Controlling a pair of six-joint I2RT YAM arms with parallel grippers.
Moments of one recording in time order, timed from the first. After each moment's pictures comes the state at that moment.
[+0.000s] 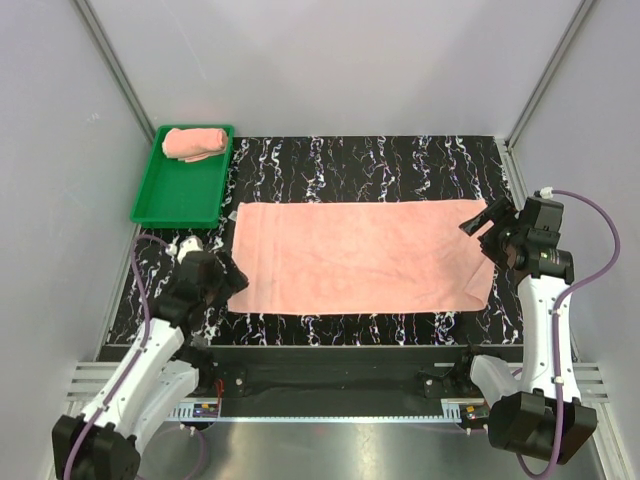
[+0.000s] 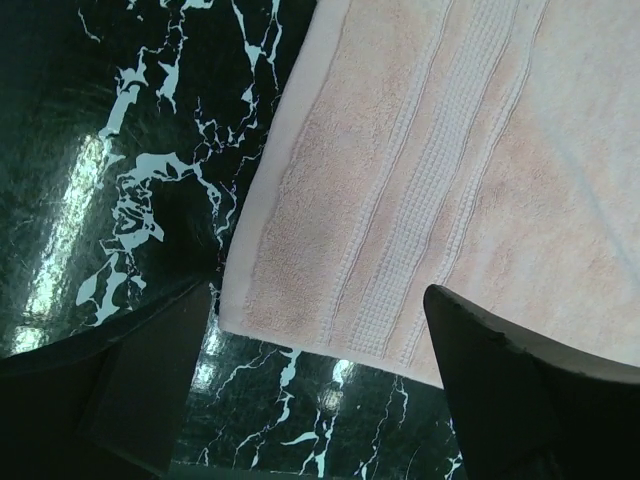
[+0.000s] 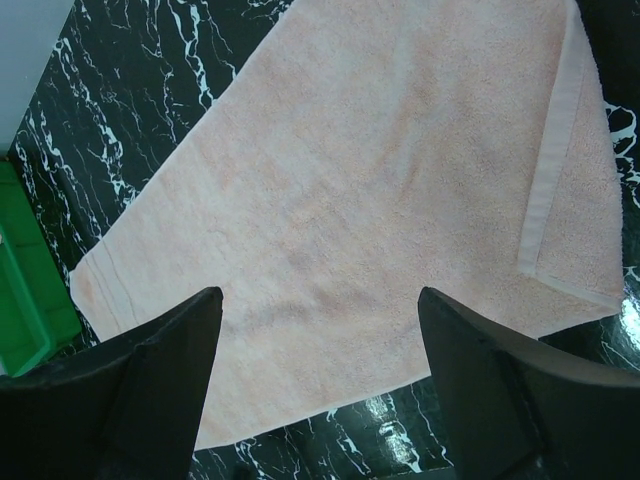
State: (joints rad) left arm -0.26 0.73 0.48 -0.58 -0.16 -0.73; right arm -0.24 0.95 0.97 -0.73 -0.19 0.62
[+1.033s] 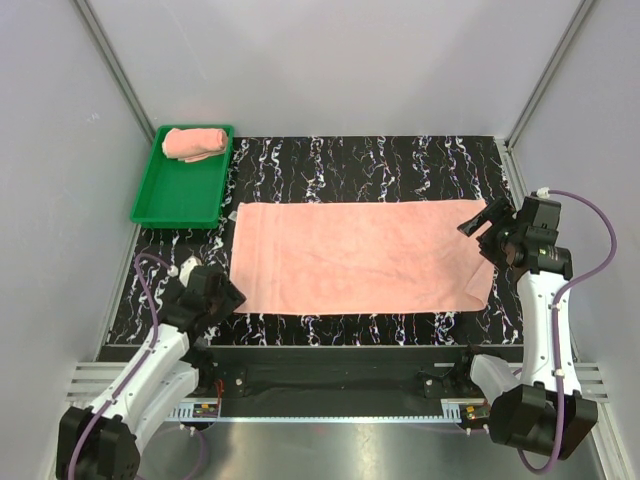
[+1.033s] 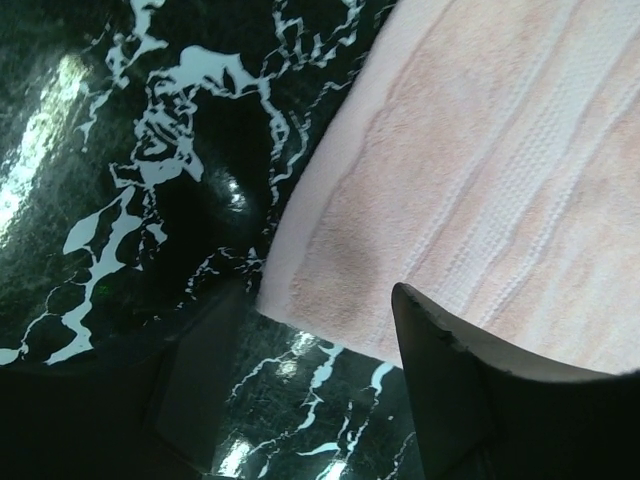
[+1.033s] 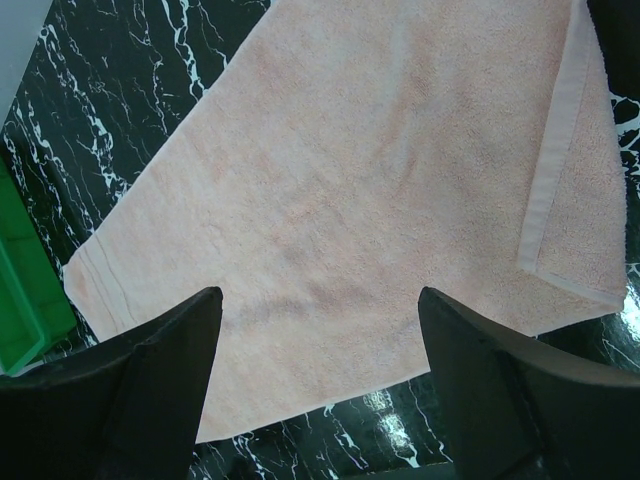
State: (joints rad) left arm -0.26 0.70 0.31 -0.53 -0.16 -0.90; right arm -0.24 0.98 0.96 -0.73 -0.20 0.61
